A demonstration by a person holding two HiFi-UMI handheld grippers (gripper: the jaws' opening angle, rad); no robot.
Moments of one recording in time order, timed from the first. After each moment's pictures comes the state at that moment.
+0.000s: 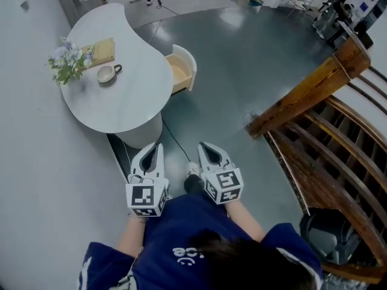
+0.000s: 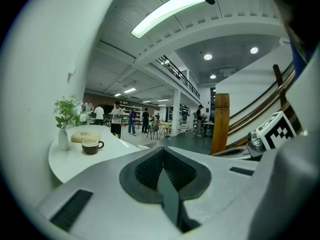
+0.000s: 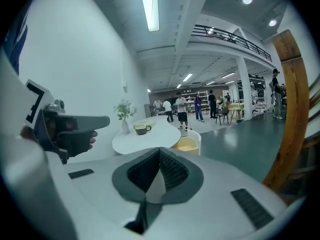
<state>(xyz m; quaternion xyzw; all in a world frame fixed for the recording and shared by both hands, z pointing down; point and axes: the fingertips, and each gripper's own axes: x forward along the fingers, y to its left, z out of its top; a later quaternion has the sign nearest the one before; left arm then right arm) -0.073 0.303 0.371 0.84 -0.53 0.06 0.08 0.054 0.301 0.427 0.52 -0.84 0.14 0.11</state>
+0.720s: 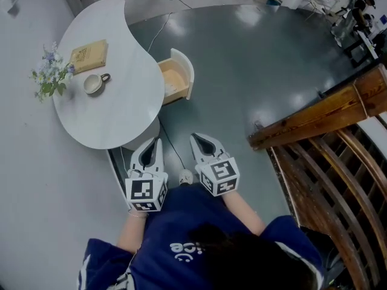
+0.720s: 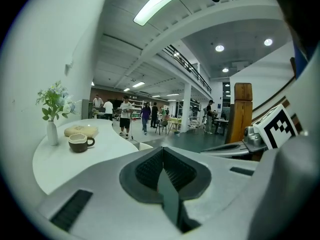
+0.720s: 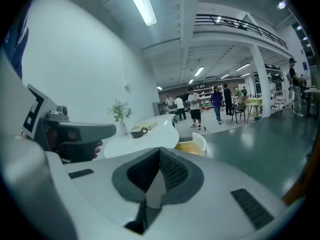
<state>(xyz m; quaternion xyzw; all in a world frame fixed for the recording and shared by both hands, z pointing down) 0.000 0.183 0.392 0.80 -0.58 0.08 0.12 0.101 0.162 0.432 0.43 -0.88 0.15 0.11</state>
